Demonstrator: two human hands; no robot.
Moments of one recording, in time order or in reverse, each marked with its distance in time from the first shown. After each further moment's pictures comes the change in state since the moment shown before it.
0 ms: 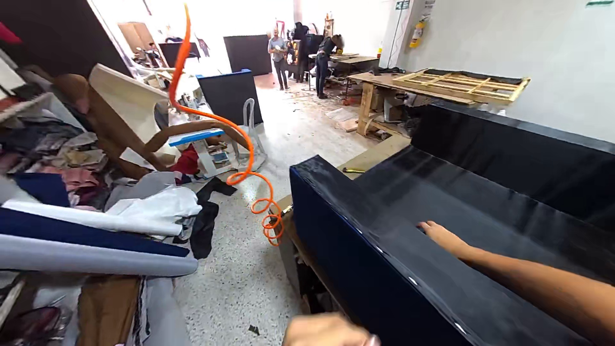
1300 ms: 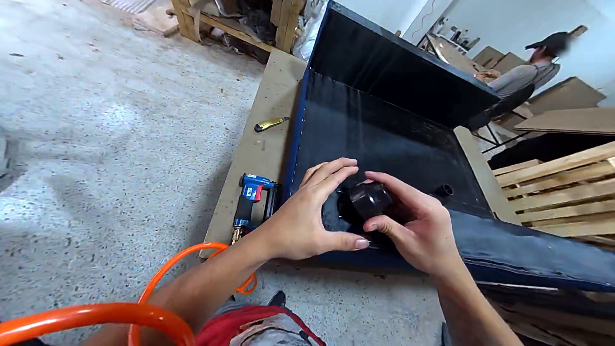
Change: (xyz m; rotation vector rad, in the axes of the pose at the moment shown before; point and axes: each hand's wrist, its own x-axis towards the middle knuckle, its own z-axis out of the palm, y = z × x) left_hand 0.331 -0.289 -0.162 -0.366 -0.883 0.097; right_hand 0.023 -0.383 -0.114 0.498 0.811 0.113
